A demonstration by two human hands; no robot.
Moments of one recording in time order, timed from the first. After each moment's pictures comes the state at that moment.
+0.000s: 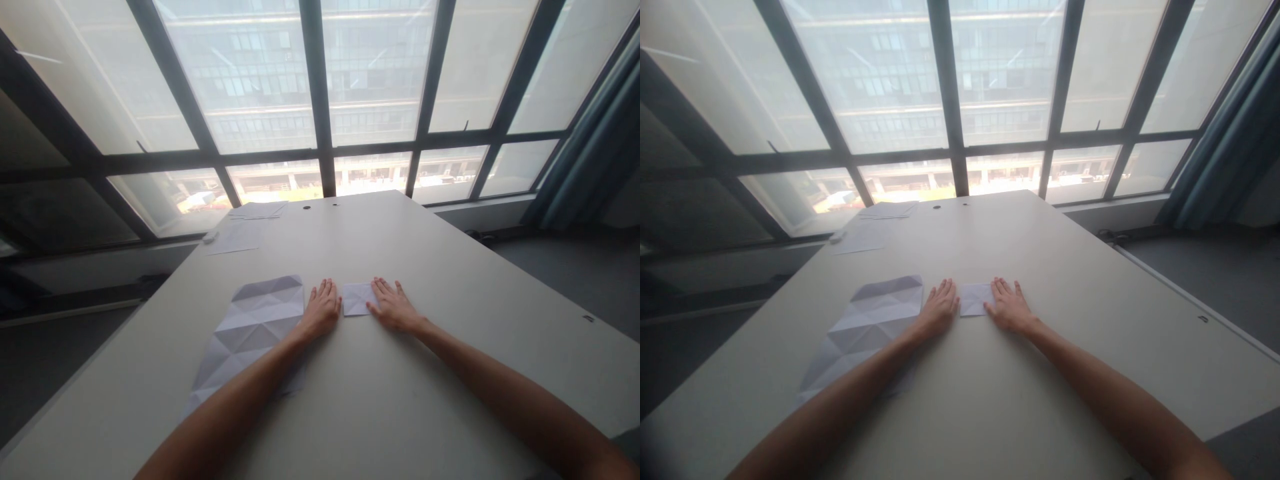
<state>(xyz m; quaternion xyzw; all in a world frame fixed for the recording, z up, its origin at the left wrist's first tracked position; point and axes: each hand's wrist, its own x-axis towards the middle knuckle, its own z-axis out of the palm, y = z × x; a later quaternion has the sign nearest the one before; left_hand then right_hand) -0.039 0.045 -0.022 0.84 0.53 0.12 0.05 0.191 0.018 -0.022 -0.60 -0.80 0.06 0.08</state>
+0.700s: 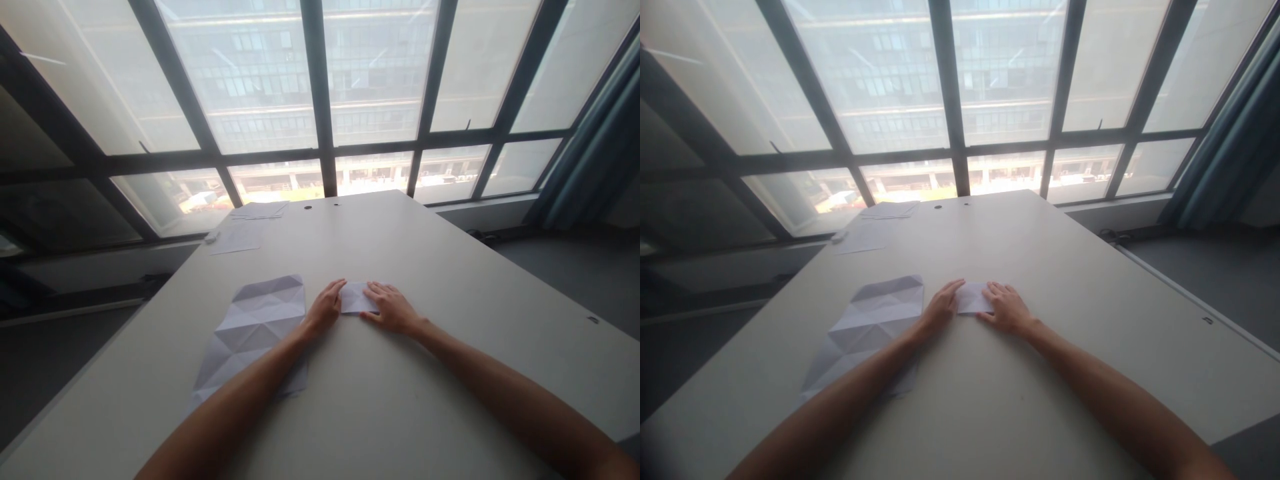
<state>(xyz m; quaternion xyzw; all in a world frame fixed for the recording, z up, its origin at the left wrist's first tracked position) -0.035 0.044 -0.012 0.84 0.44 0.29 0.13 0.188 0.005 0.000 -0.51 -0.85 0.03 0.14</state>
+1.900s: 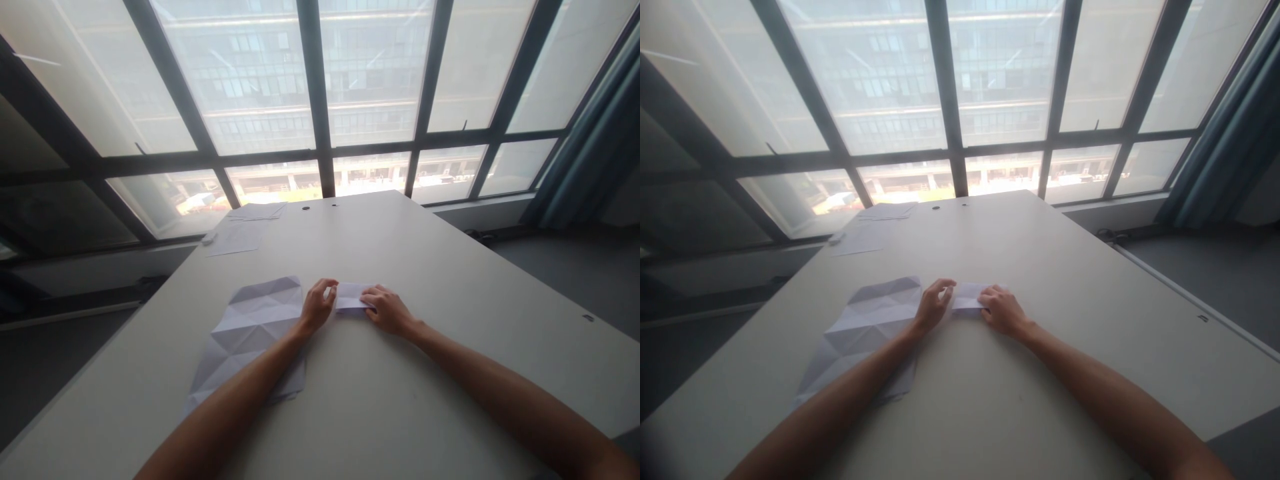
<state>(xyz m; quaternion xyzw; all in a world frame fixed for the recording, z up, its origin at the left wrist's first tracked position) -0.040 0.046 -0.004 0.77 0.46 0.42 0.14 0.182 0.001 0.008 -0.50 -0.85 0.05 0.18</state>
